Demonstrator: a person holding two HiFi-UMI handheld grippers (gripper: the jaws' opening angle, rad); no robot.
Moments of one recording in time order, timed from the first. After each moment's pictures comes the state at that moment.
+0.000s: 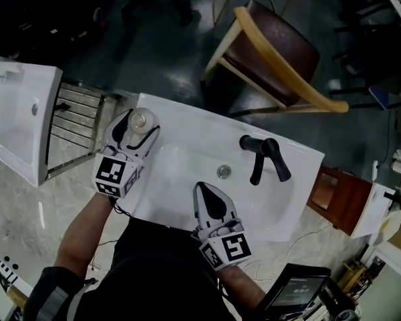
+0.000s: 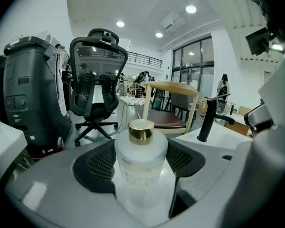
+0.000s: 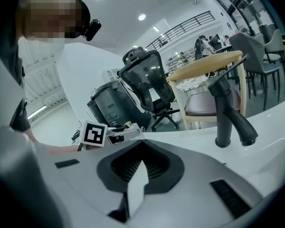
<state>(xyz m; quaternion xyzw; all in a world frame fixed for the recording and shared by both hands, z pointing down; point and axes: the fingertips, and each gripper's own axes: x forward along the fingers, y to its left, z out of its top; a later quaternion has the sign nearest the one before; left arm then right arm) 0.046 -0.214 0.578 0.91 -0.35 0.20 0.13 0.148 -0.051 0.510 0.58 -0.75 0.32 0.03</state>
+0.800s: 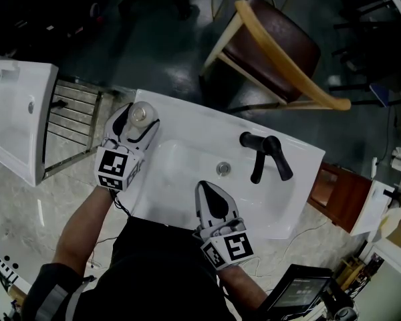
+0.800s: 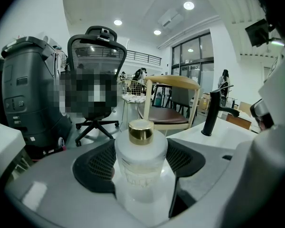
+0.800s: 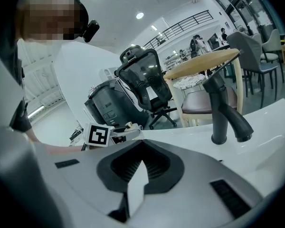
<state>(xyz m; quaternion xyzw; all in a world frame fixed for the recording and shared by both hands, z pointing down) 0.050 -0.222 0.601 0.91 -0.35 0.22 0.12 0.155 -0.047 0.520 0.59 -0.74 0.33 0.04</state>
